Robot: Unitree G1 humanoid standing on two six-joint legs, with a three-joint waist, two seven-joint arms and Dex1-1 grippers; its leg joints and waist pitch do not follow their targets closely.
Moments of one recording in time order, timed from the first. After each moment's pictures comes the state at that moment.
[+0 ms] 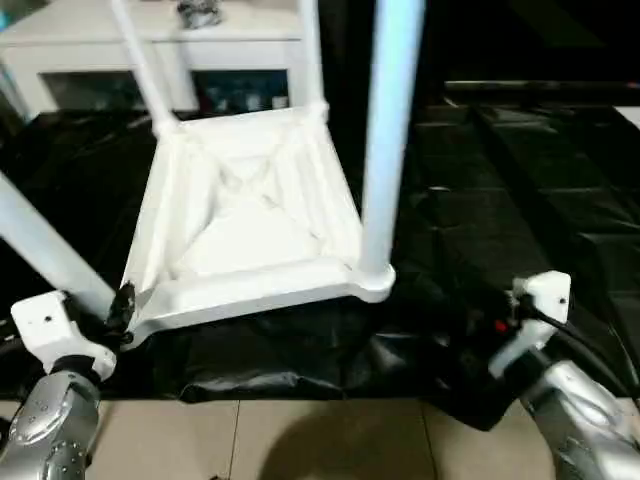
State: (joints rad) left arm 0.10 0.01 0.26 -0.09 -0.26 0.21 -0.07; right arm 0.18 -0.44 -0.27 -0.31 0.65 0.43 0.70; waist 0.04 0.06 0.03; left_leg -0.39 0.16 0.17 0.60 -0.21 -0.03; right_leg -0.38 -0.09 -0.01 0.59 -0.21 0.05
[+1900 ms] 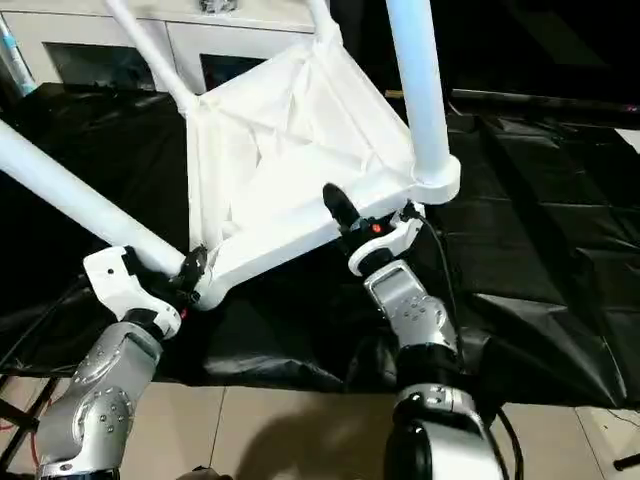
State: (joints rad) left arm -0.08 -0.06 0.14 -0.13 -0.40 0.43 -0.06; right arm -0.62 0.03 -0.39 0.66 0.85 0.49 0.46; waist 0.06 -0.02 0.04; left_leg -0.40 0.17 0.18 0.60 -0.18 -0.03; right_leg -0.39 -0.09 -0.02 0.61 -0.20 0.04
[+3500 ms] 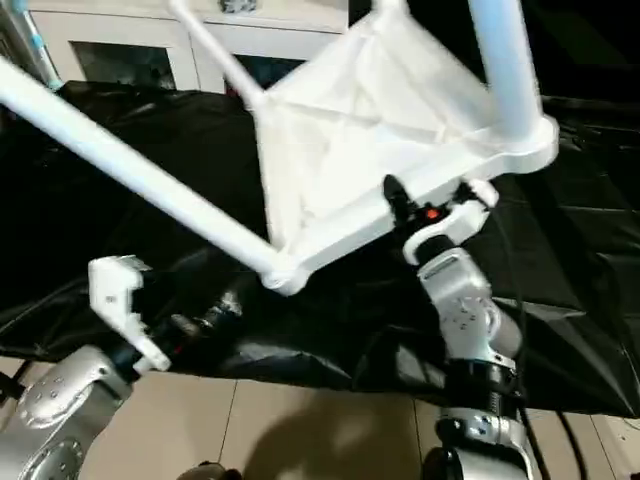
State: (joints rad) left arm 0.08 0.28 -0.12 -0.52 -0.38 0.39 -0.48; right arm -0.49 -0.09 -0.35 0.21 0.65 0.45 0.16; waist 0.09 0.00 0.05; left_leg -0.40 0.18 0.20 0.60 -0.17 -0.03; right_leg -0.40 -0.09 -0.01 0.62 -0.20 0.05
